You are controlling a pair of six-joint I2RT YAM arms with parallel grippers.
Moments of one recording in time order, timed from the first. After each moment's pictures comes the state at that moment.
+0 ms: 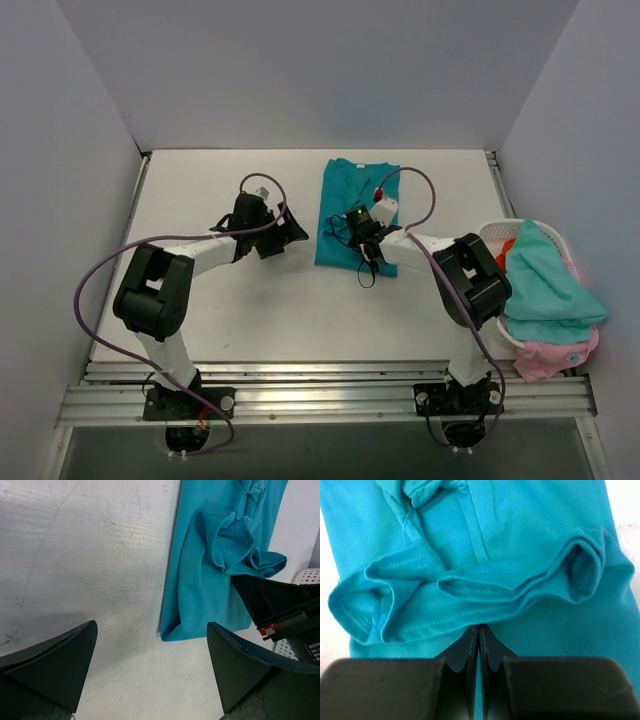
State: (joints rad) left arm -0.39 1.81 1.05 0.03 0.26 -0.81; right arm 0.55 1.88 1.08 -0.09 0.47 0.86
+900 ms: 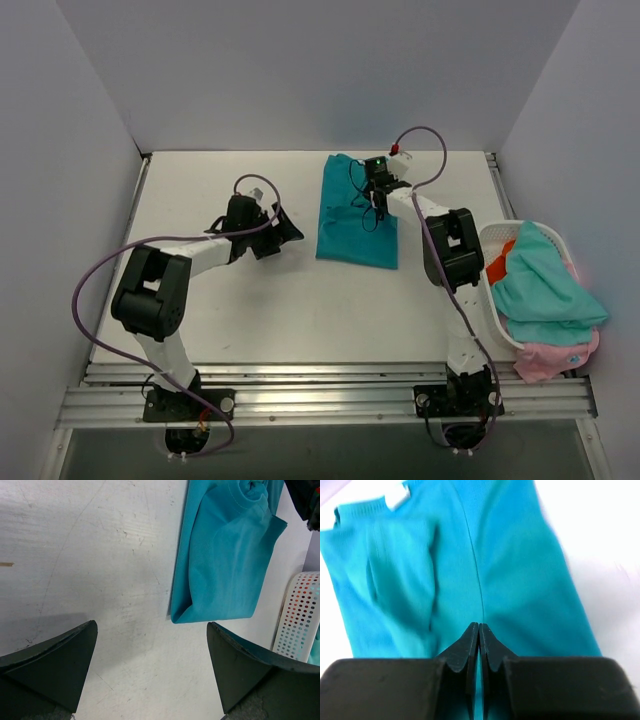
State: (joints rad) left arm -0.35 1.81 1.03 0.07 0.30 -0.80; right arm 0.35 2.25 1.67 -0.18 0.45 0.75
